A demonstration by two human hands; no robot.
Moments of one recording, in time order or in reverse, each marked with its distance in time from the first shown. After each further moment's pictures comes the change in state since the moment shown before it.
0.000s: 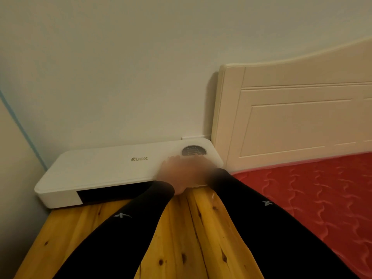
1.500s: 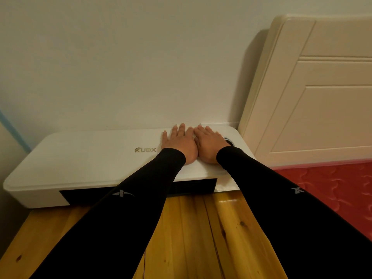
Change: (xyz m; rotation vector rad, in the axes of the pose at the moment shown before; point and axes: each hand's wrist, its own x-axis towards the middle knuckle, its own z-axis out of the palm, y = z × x) left_hand 0.105 -0.054 0.001 -0.042 -0.065 -0.171; right_hand 0.125 0.004 0.012 0.129 0.084 -0.133
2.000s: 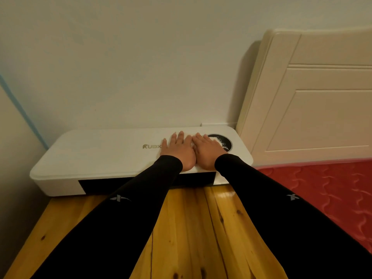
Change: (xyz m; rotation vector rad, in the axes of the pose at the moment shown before) left_hand -0.048 -0.007 -0.003 -0.001 -0.058 0.002; right_hand -0.041 -0.025 0.005 -0.021 -0.043 -0.016
